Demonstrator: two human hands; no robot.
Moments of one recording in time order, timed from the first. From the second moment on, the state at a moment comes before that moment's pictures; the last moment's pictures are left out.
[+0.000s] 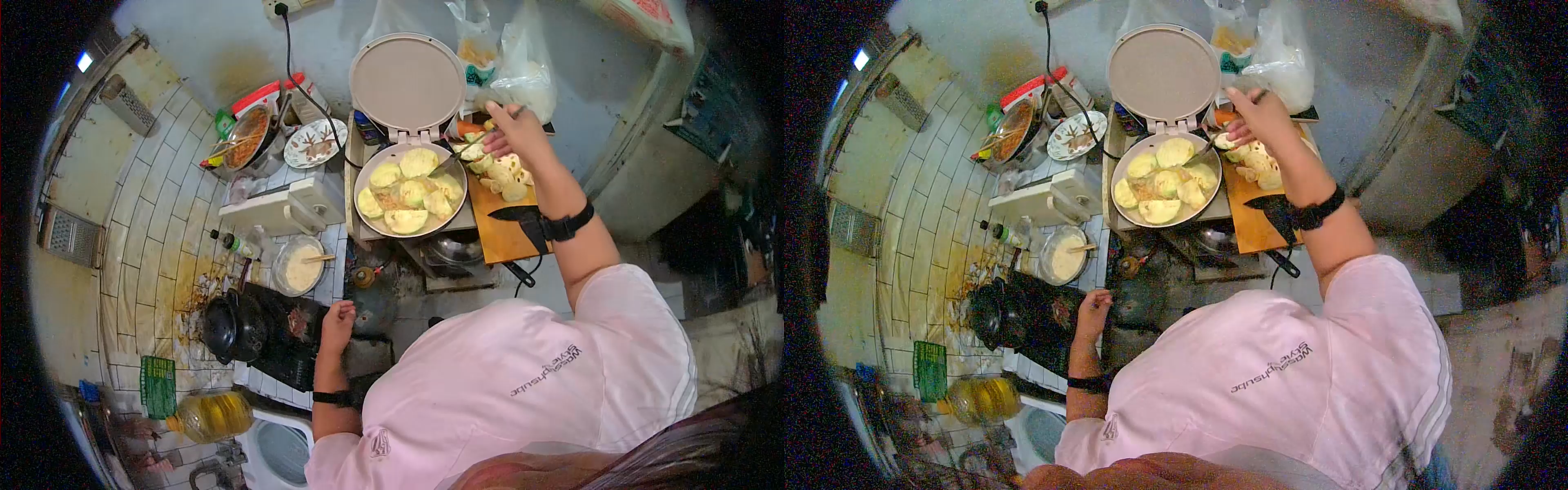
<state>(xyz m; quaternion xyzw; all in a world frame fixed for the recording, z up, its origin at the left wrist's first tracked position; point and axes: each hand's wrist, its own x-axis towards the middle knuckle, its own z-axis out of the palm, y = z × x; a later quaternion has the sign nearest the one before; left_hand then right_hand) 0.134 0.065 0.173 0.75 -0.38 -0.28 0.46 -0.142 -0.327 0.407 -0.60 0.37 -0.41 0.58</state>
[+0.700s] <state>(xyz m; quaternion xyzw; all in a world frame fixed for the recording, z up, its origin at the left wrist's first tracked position) 0.145 0.057 0.176 0.76 -0.43 -0.25 0.41 -0.149 -0.320 0.439 -0.76 0.32 -0.23 0.52</state>
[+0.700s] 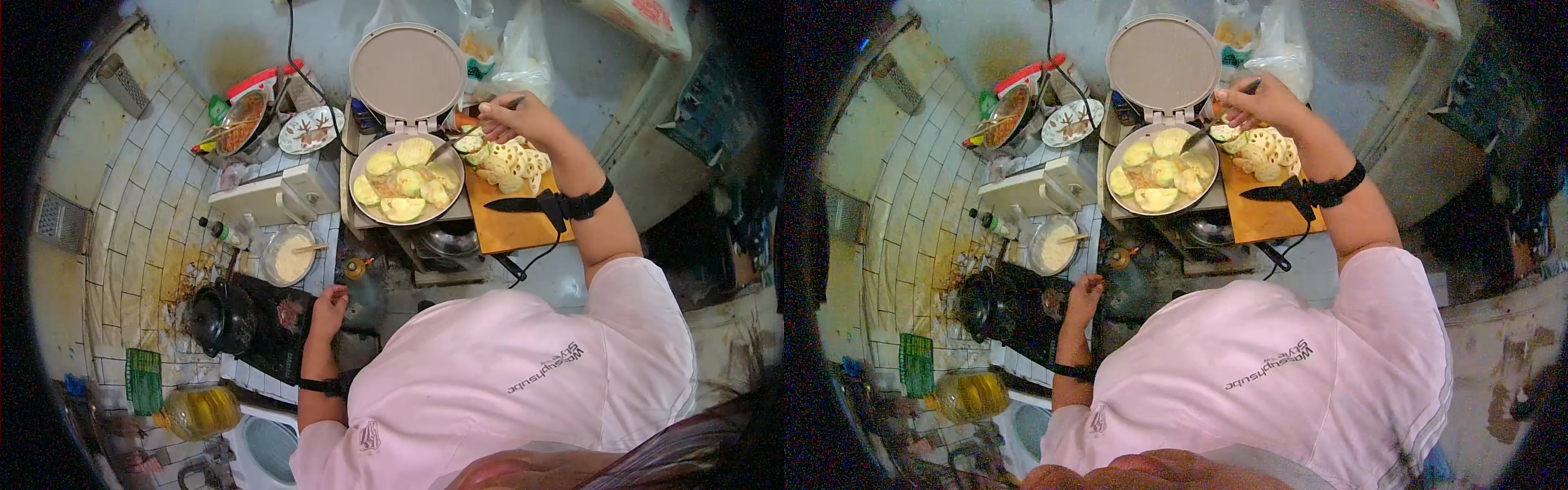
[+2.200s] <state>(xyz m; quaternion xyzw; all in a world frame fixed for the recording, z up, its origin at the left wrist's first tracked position) 0.135 0.047 0.168 0.76 -0.43 -0.27 0.41 -0.047 -0.338 0.460 -0.79 0.41 -0.20 0.41</state>
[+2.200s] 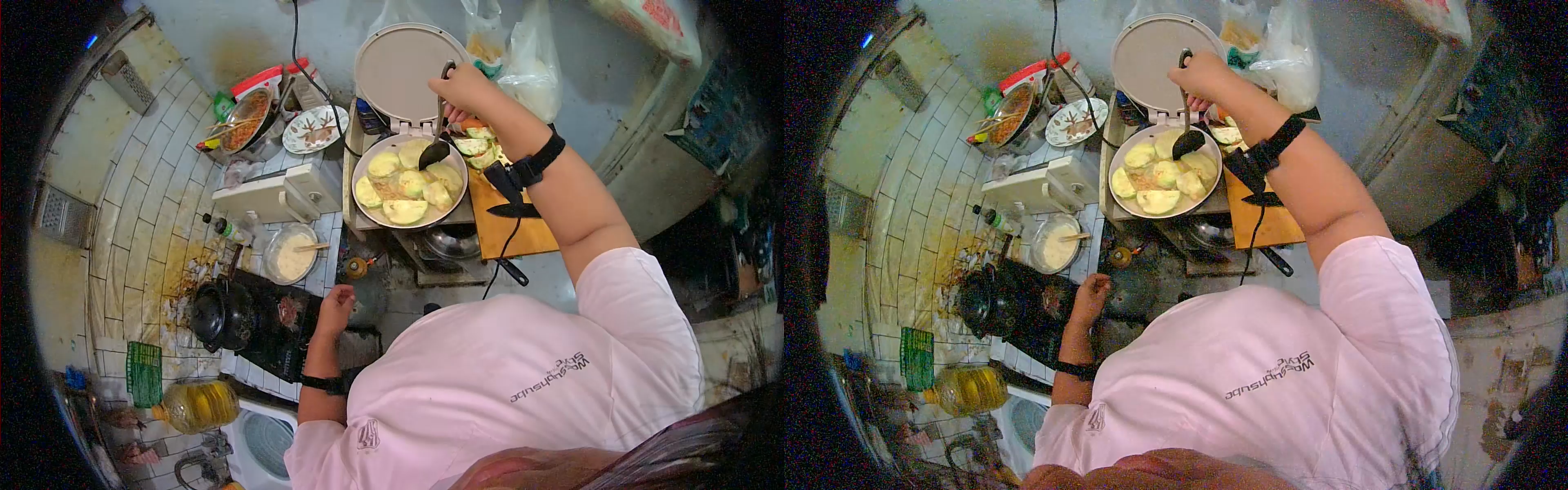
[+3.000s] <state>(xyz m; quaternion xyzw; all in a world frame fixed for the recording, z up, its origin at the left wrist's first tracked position) 0.127 0.044 0.200 0.79 -0.42 -0.27 0.36 -0.102 -0.326 0.415 -0.72 0.43 -0.28 0.47</state>
